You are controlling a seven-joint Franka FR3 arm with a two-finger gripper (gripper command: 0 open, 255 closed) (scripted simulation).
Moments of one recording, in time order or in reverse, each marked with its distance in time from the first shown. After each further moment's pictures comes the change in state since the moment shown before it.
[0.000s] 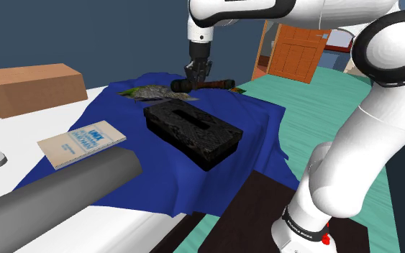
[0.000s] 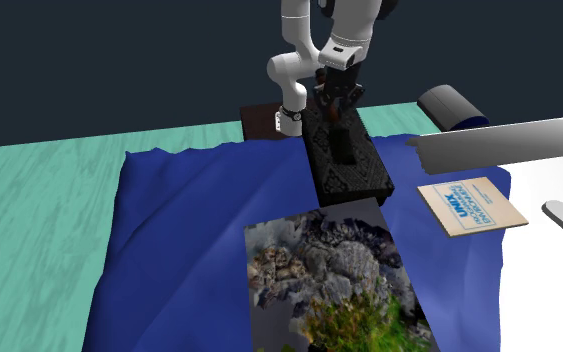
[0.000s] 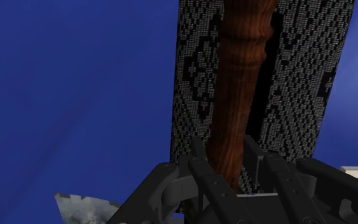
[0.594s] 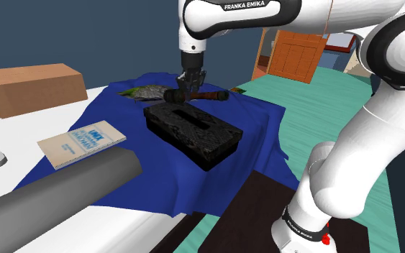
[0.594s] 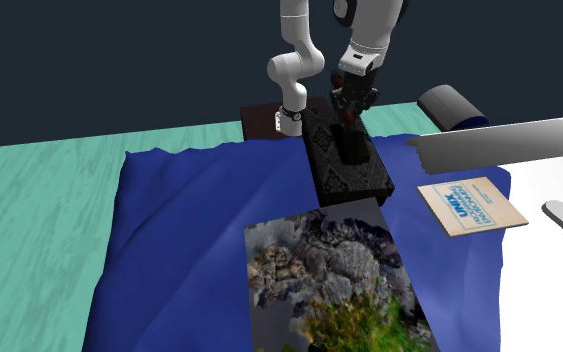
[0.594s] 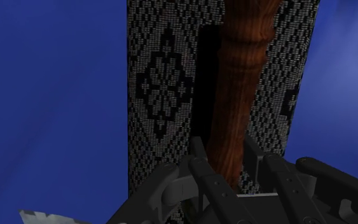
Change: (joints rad) arm 0.043 -0.045 0.061 -0.115 0.003 0.061 0.111
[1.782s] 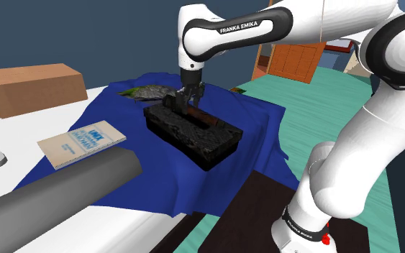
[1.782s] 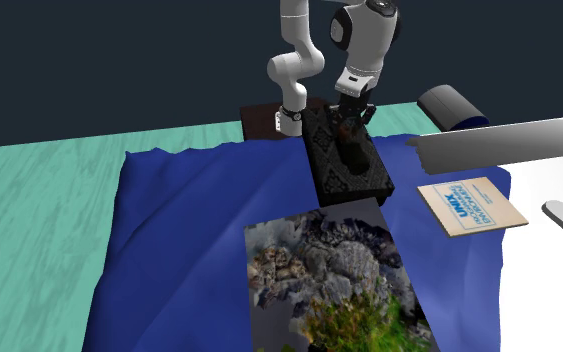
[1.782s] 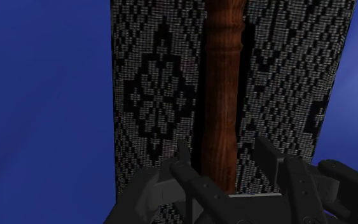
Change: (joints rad) arm -0.001 0.003 -0.003 -0.134 -0.003 0.137 0.008
